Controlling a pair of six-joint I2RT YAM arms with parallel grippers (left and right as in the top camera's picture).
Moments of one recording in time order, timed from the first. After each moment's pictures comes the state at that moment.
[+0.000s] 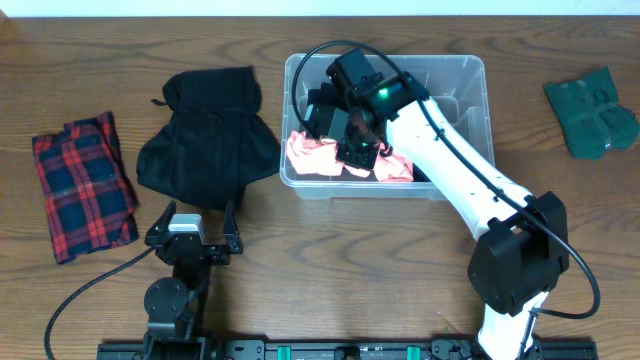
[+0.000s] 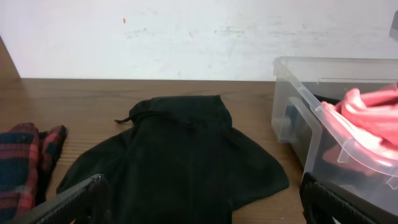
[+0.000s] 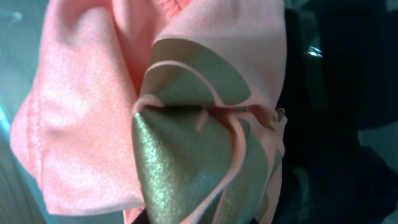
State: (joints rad) left arm -0.07 0.01 0.02 -0.12 -0.04 -0.04; right arm 0.58 1.98 1.76 -1.11 -0.09 -0.70
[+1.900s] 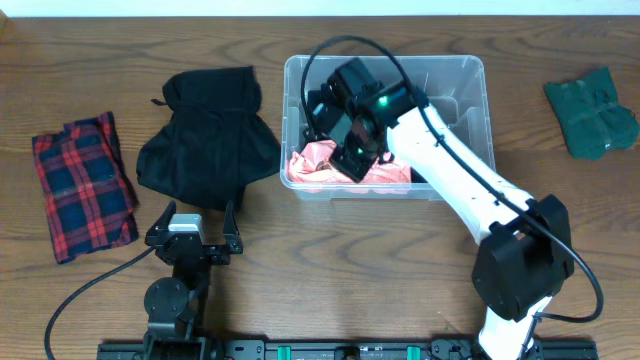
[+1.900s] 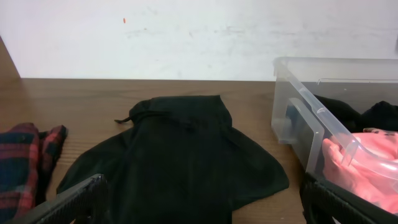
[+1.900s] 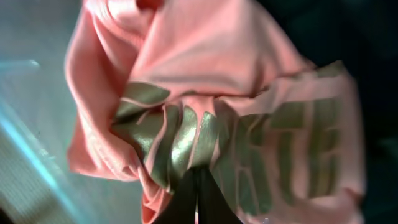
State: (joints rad) left arm -0.07 0.01 0.02 -0.12 -0.04 -0.04; right arm 0.58 1.95 1.66 -1.08 -0.17 -0.34
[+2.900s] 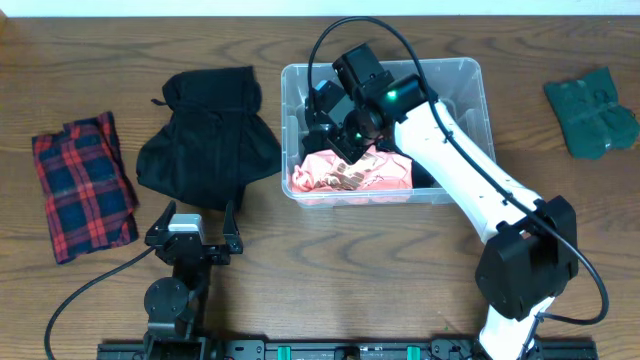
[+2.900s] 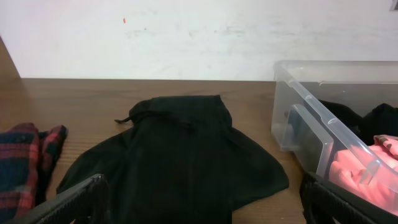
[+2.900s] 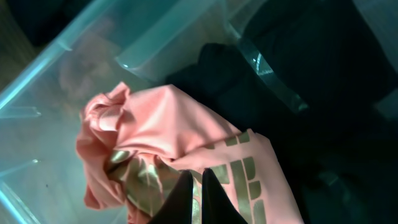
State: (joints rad) left arm -0.07 0.01 0.02 -0.12 -0.04 -0.04; right arm 0.55 1.94 1.71 -0.98 -0.21 -0.24
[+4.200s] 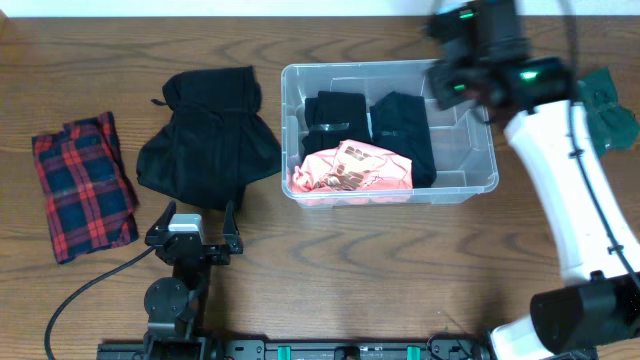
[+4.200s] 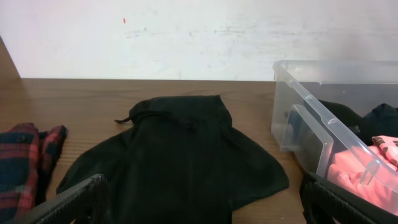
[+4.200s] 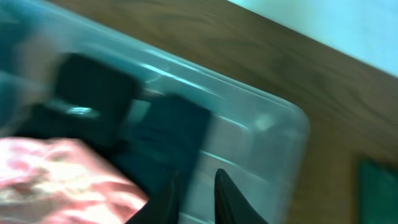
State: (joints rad) left arm -0.07 0.01 0.02 -0.12 -0.04 -0.04; right arm 0.20 1.70 1.72 -0.92 -0.02 -0.16
